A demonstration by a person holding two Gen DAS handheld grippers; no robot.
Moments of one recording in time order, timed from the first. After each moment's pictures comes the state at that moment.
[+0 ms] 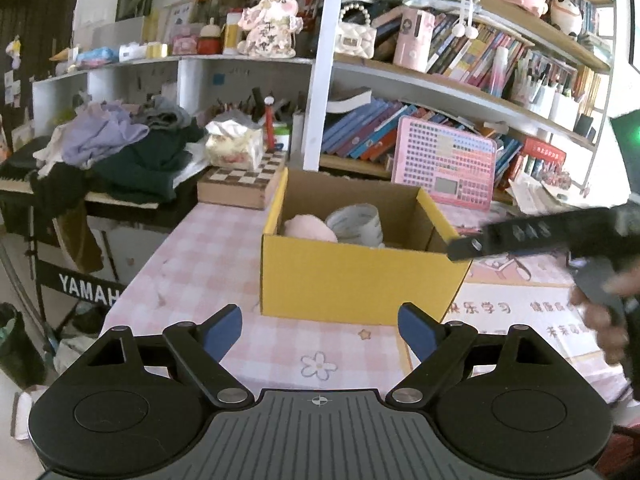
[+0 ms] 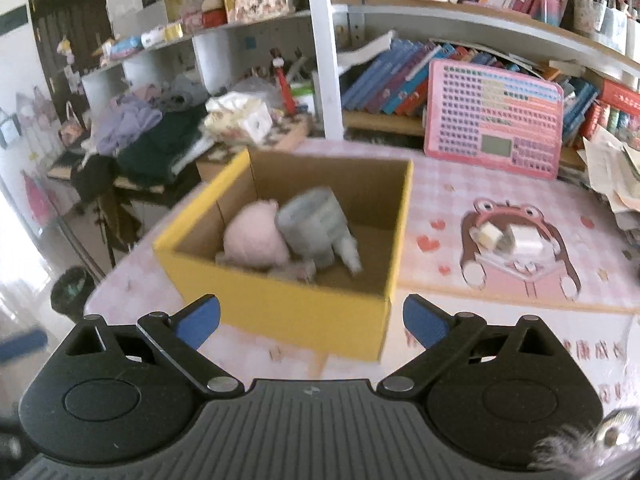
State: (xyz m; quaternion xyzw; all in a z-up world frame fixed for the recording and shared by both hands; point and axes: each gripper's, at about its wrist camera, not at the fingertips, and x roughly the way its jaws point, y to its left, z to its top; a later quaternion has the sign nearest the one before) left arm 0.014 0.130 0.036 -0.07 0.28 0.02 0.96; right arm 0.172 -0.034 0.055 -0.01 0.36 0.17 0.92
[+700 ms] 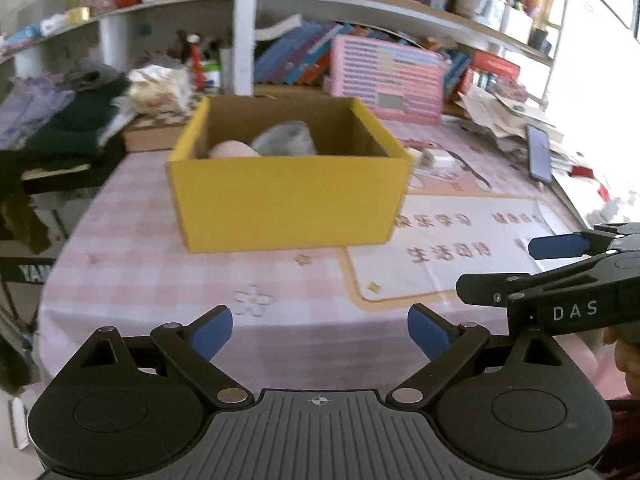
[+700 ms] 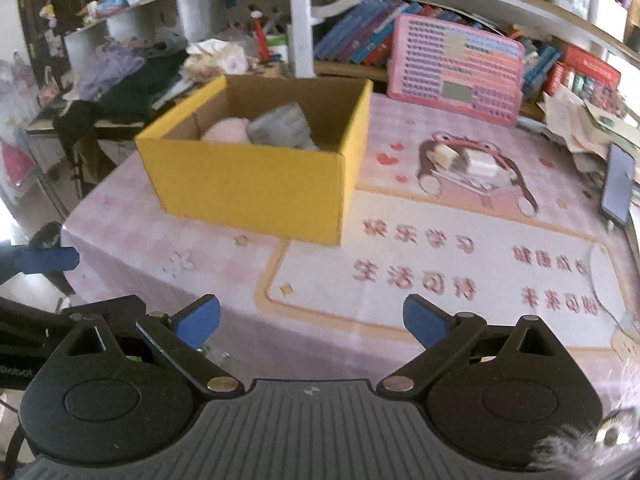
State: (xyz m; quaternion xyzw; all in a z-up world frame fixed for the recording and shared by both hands) left arm 0.030 0.078 0.002 -0.02 0.38 -0.07 0.92; right arm 0.093 -0.064 0.012 -0.03 0.40 0.12 0.91
